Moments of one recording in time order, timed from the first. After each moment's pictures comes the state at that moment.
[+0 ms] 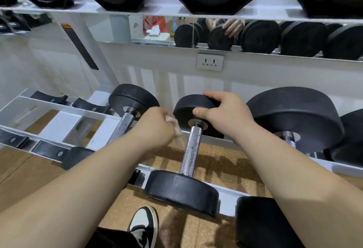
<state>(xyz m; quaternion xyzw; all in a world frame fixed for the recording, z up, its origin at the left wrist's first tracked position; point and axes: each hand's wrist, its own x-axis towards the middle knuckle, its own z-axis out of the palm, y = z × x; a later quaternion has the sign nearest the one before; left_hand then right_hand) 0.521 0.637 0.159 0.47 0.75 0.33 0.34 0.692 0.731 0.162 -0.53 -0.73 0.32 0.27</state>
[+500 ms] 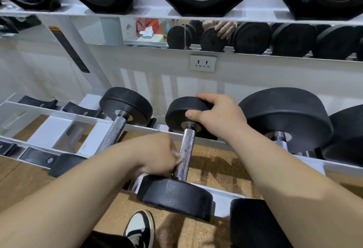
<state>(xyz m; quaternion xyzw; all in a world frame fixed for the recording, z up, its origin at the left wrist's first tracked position) 0.534 0.628 0.157 0.59 0.73 0.03 0.34 0.694 0.730 0.163 -0.54 -0.73 0.32 0.26</state>
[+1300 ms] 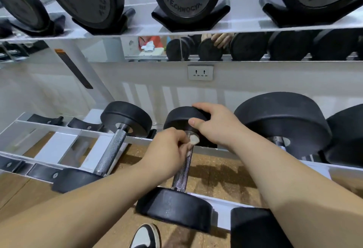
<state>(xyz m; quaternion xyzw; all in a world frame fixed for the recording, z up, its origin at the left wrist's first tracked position) 0.551 0.650 0.125 0.67 0.68 0.27 0.10 0.704 0.734 0.164 -0.49 -0.75 0.37 0.25</state>
